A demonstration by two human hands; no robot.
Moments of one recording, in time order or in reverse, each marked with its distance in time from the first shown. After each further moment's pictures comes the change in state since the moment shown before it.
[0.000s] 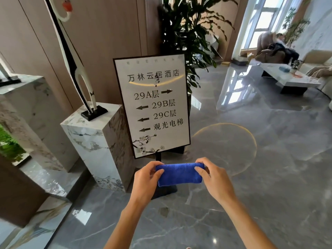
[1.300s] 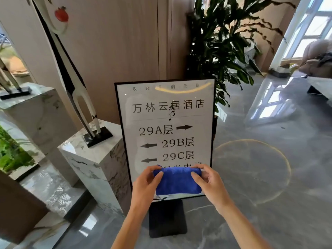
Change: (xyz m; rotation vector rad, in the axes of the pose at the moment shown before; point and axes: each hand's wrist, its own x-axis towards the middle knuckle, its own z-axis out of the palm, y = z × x) left_hand 0.271 -0.034 0.031 -0.232 0.247 -0.198; right_hand 0.317 0.009 0.060 0.703 -0.266 -0.008
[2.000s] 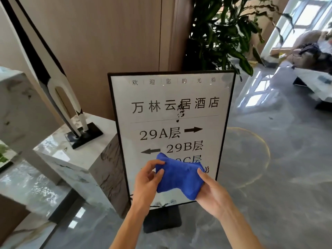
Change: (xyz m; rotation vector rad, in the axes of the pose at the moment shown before) left_hand 0.088 -0.028 -0.006 -0.238 -0.140 -0.053; right_hand 0.066 0.009 0.043 0.925 -0.102 0.537
